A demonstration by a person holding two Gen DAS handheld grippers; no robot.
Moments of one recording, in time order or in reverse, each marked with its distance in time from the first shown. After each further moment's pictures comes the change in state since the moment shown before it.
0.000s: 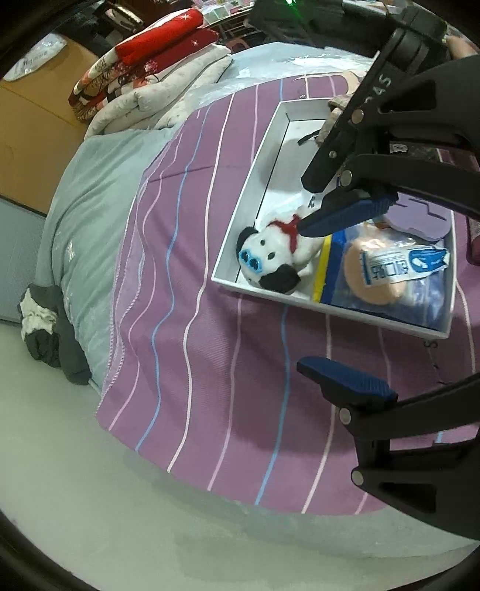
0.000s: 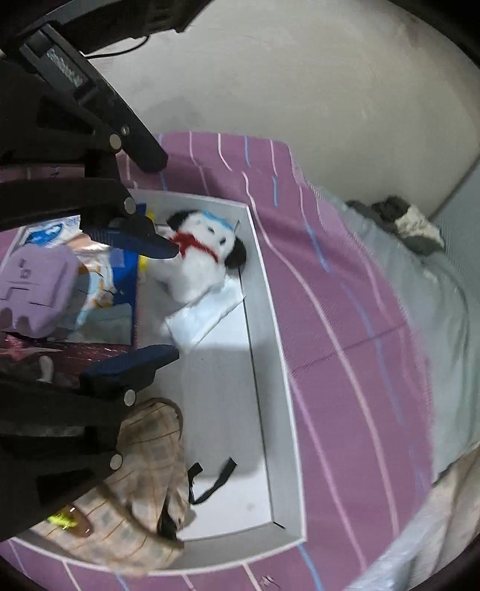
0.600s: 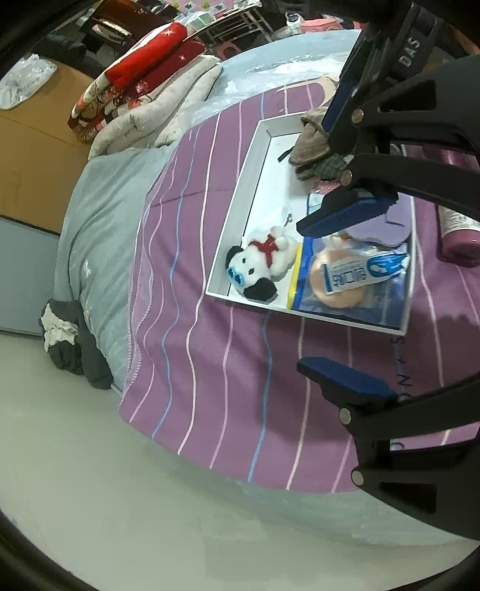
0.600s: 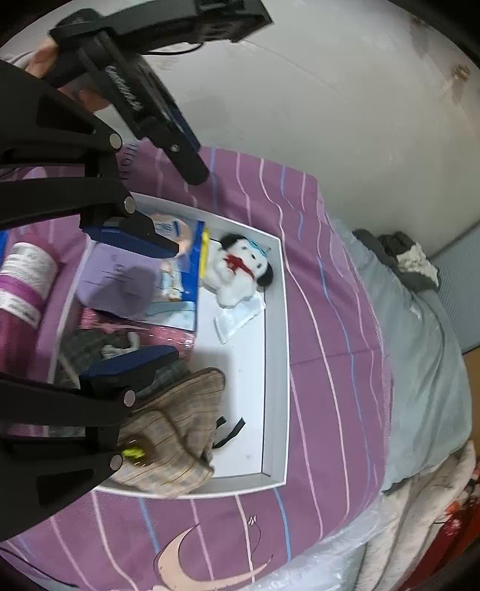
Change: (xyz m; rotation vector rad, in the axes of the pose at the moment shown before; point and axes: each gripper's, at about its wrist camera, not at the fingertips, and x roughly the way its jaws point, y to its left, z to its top) left arm -0.038 -0.008 -0.027 0.061 -0.070 0.001; right arm -0.068 0.010 -0.036 -0.181 -0.021 -0.035
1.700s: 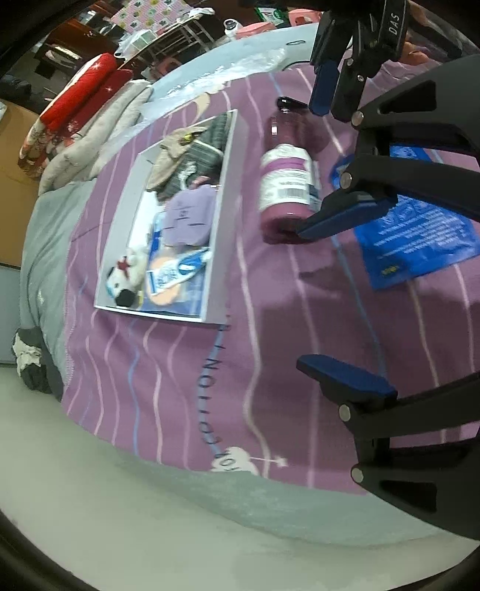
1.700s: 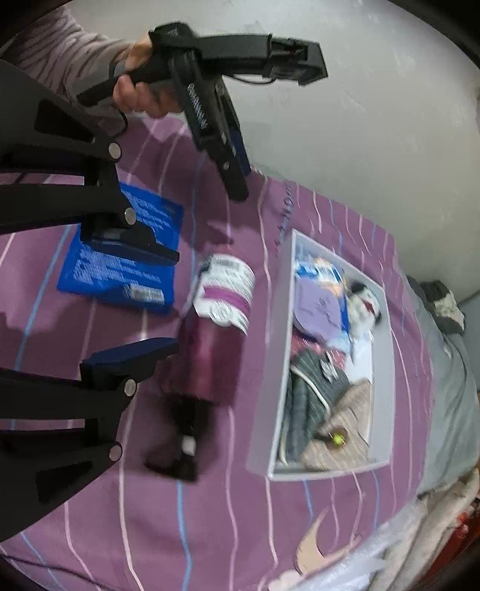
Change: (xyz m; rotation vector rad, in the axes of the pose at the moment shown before) left arm -0.047 0.014 -0.135 0.116 0.124 -0.033; right arm -0.059 -0.006 -0.160 -0.119 0.098 0.118
